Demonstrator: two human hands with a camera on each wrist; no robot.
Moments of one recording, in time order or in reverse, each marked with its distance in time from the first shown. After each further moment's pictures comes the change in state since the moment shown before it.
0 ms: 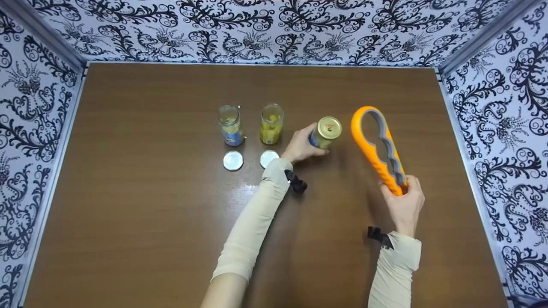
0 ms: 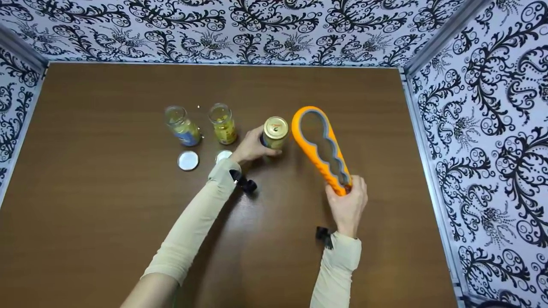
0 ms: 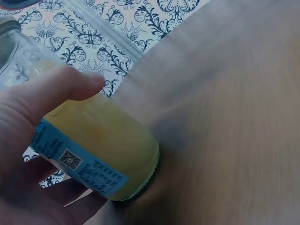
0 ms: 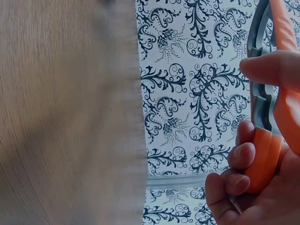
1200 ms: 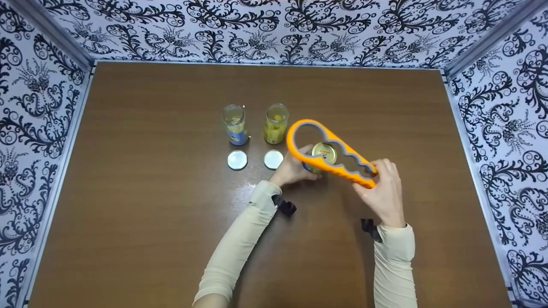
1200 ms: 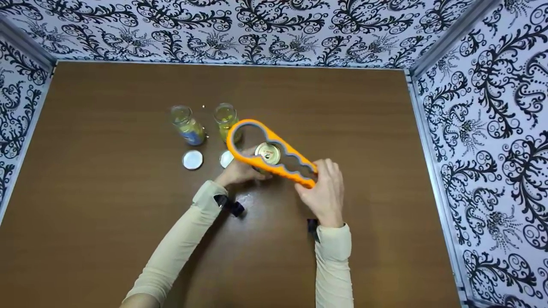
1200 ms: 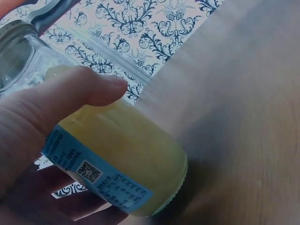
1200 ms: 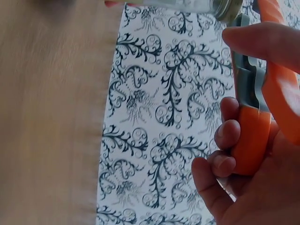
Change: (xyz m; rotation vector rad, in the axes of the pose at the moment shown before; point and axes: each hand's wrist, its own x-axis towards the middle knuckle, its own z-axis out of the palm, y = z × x) left_hand -0.071 0.006 -0.009 -0.021 0.002 0.137; right_hand 0.007 -0.056 0.023 0.013 -0.255 -0.421
